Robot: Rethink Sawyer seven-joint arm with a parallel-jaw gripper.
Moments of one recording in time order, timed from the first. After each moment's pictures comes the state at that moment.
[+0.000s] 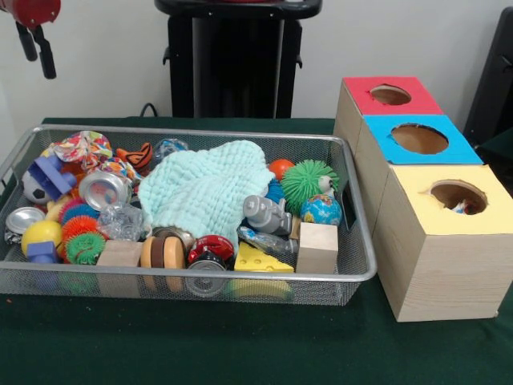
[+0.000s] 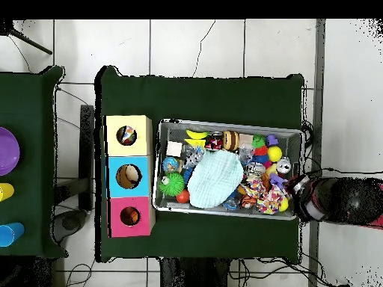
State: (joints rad) arm -1.15 -0.86 0.69 1.73 -0.56 1.04 2.34
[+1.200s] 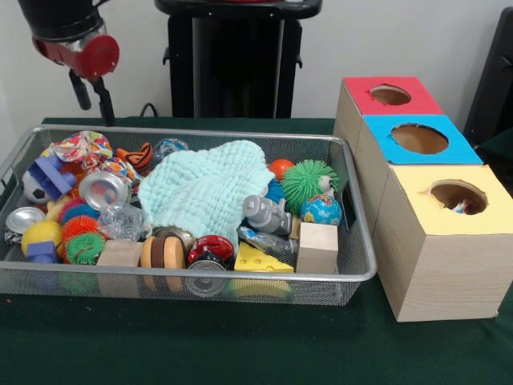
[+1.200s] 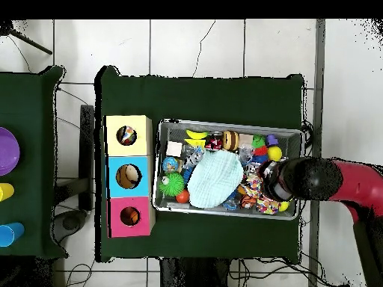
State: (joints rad) arm -1.01 -0.73 0.65 1.68 -0.56 0.97 2.34
